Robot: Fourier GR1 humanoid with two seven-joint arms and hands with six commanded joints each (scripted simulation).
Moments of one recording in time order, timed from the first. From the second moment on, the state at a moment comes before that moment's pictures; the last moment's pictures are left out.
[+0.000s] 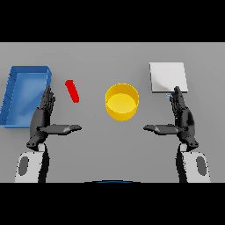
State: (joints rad) left arm 0.00 0.00 0.00 -1.57 0.00 0.00 0.00; right arm 0.00 0.00 0.00 -1.57 0.00 0.00 0.00
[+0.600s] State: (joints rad) left arm 0.13 0.08 -0.12 -1.78 -0.13 -0.03 0.03; right arm 0.06 -0.09 0.11 -1.68 0.26 -0.07 -0.10
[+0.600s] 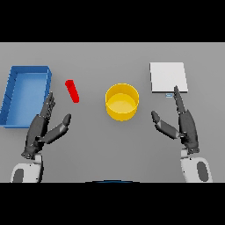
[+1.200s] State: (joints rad) left arm -0.13 0.08 -0.04 -1.42 -0.13 -0.04 0.05; right arm 0.06 -0.08 0.10 -1.68 0.18 0.00 -0.10
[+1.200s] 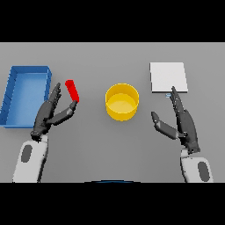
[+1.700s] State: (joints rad) left arm -0.36 0.08 -0.01 -1.15 -0.17 -0.02 -0.03; right arm 0.07 -0.09 0.09 -1.69 0.17 0.01 -0.10
